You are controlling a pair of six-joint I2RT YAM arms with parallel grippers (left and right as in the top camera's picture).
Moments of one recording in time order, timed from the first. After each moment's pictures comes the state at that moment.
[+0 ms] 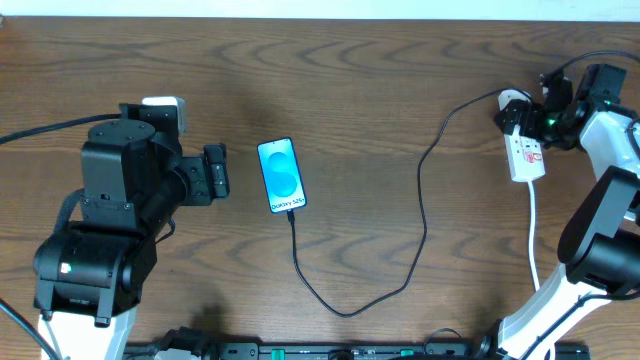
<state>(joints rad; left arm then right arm) -0.15 1.01 1.33 -1.02 -0.01 -0.17 -0.37 2.04 1.48 -0.58 -0.38 -0.09</state>
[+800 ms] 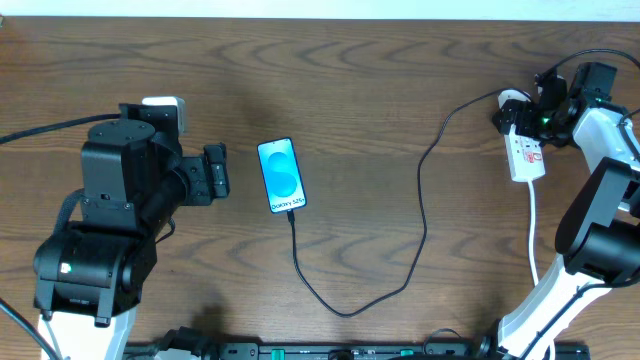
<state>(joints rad) -0.15 1.01 1.33 -1.02 -0.01 -0.17 -0.35 2.10 1.50 -0.56 -0.33 -0.11</state>
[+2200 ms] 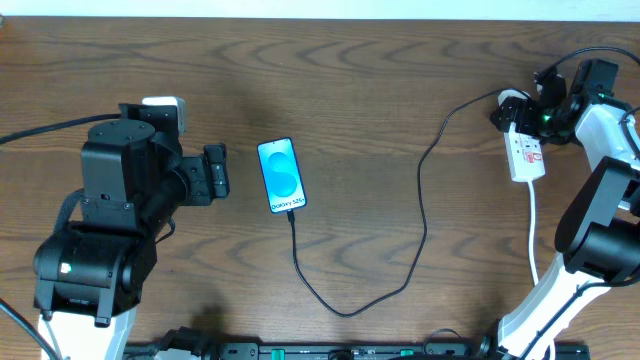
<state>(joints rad) -0.15 1.01 1.33 -1.02 -0.01 -0.17 -0.35 2.11 1.54 -0.63 -0.38 -0.10</state>
